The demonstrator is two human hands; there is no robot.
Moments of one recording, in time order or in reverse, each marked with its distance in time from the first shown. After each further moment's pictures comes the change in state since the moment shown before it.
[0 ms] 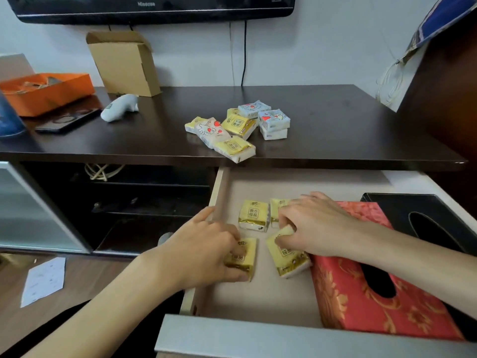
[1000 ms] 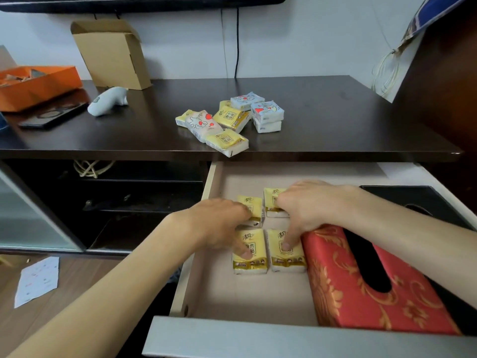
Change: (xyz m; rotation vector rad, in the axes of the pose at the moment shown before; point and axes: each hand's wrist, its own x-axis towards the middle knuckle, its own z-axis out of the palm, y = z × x) left_hand 0.063 -0.005 -0.010 -0.098 -0.203 -0.063; right_hand 0.033 0.009 -0.022 -0.185 -0.391 -0.039
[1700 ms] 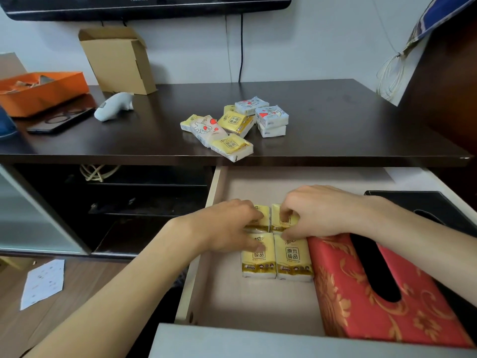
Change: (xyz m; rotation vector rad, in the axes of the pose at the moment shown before) left_hand -0.003 0.006 -0.007 -0.106 0.066 0.041; right_hand -0.012 0.006 0.008 0.116 0.196 -0.017
